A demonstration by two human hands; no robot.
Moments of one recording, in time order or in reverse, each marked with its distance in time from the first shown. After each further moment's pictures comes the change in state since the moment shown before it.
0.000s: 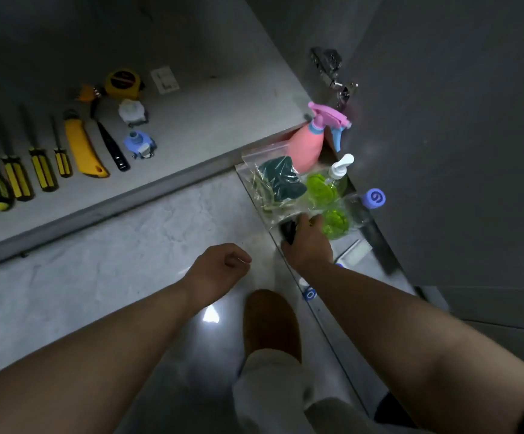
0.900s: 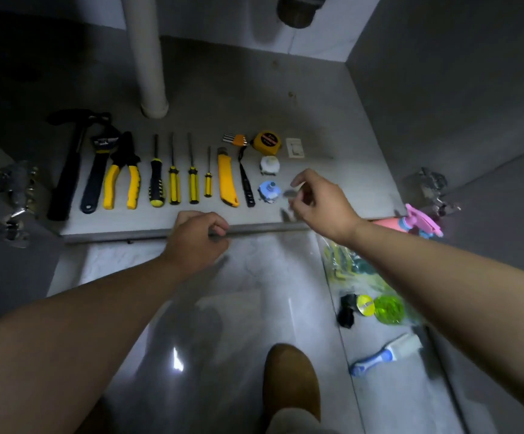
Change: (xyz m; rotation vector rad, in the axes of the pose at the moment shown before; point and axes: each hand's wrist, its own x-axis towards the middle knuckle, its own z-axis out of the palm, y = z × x) left_hand -0.020 -0.082 -0.193 0.076 0.620 0.222; right_hand 0.019 -0.261 -0.091 0.109 -0.061 -0.749
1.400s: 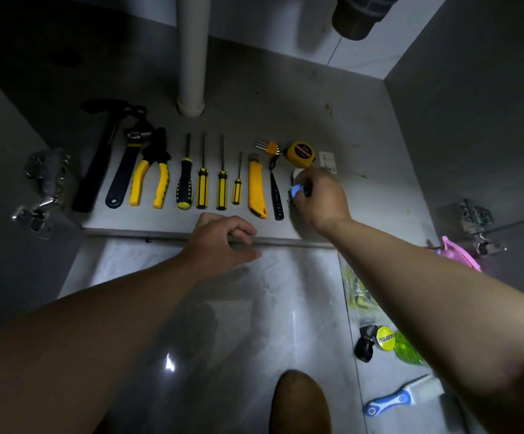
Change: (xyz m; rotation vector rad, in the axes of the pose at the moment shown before) left_hand 0.004 -0.004 -0.005 -0.231 -0.051 -0.017; right_hand 0.062 -0.020 0.046 -0.236 0.123 0.002
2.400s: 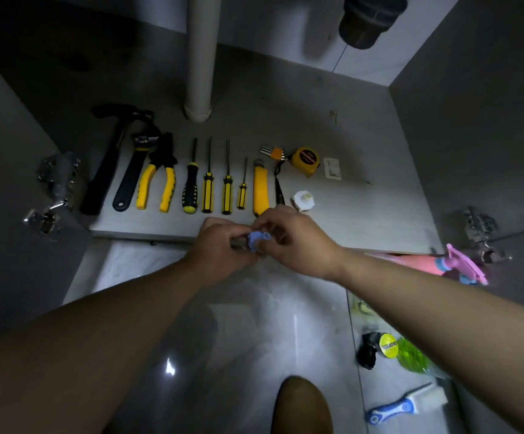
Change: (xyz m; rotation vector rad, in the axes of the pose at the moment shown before) left_hand 0.001 0.006 -0.002 -0.027 0.044 0.165; right_hand -0.058 -0.042 -0.008 0.191 -0.425 -0.365
